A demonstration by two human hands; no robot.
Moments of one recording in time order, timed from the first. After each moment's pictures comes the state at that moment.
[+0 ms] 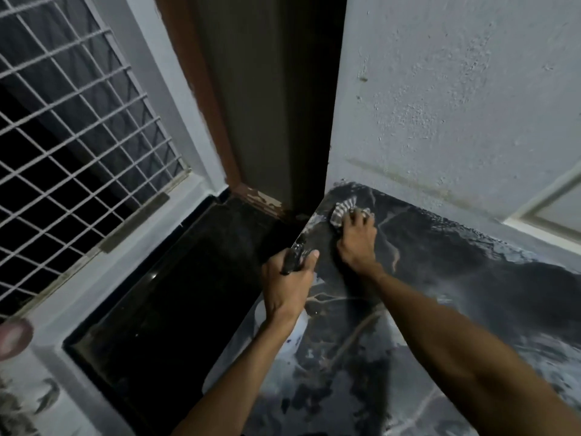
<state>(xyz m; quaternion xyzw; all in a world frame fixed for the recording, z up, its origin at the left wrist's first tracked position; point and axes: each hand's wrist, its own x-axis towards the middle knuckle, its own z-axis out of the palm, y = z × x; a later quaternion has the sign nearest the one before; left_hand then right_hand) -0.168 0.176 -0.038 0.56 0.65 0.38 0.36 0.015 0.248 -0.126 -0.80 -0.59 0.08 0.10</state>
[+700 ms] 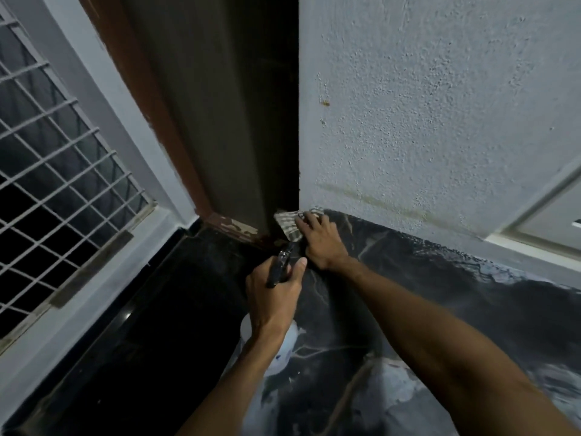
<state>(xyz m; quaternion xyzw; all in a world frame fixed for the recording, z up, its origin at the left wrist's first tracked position) -0.129 0.248 -0.051 0.62 0.60 0.39 0.33 0.039 0.336 -0.125 -0.71 -0.70 0.08 0.05</state>
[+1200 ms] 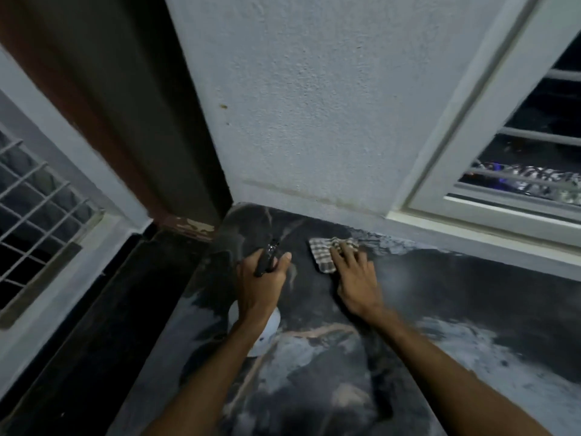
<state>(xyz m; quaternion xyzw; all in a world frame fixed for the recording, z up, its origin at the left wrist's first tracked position) -0.001 0.183 -0.040 0.67 0.54 0.35 0.38 0.201 0.111 -0.128 -0.82 -0.57 0.06 0.08</state>
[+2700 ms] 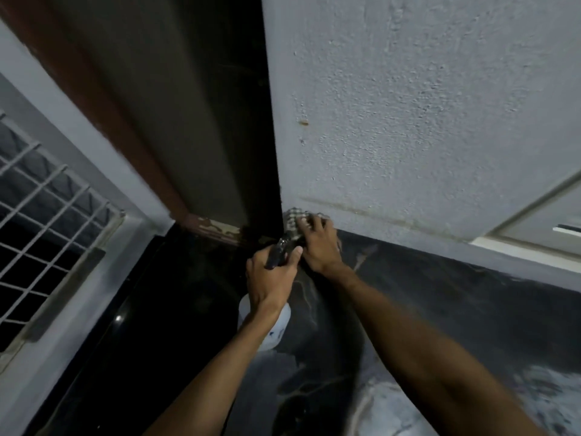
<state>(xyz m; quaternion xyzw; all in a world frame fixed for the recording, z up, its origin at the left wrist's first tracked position) -0.086 0.353 -0.048 0.63 0.59 0.30 0.39 0.067 0.373 -0.129 -0.78 -0.61 0.12 0.12</state>
